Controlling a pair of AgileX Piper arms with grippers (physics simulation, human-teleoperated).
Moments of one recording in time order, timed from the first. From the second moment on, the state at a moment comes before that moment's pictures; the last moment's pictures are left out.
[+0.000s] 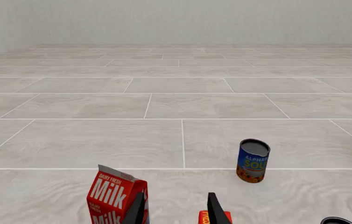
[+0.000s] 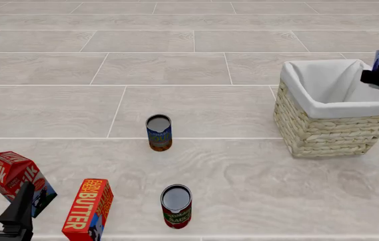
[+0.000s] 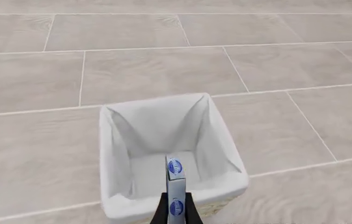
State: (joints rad) left arm 0.00 0.00 -0.01 0.00 0.00; right arm -0.24 1.22 -1.05 0.27 -0.10
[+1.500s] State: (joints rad) left arm 0.00 0.00 -0.01 0.00 0.00; right arm -0.23 1.72 -1.68 0.83 -0.33
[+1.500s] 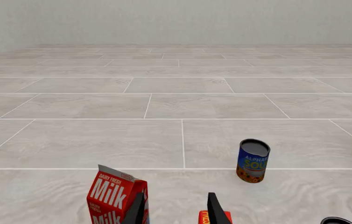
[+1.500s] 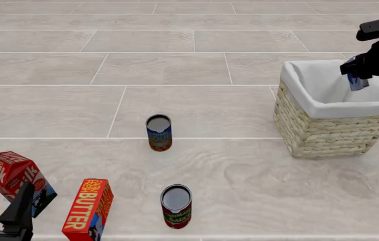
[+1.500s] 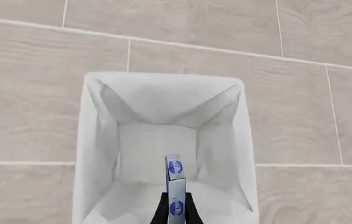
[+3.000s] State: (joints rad) left arm 0.00 0.00 -0.01 0.00 0.00; right arm -0.26 2.00 -1.98 0.97 -0.58
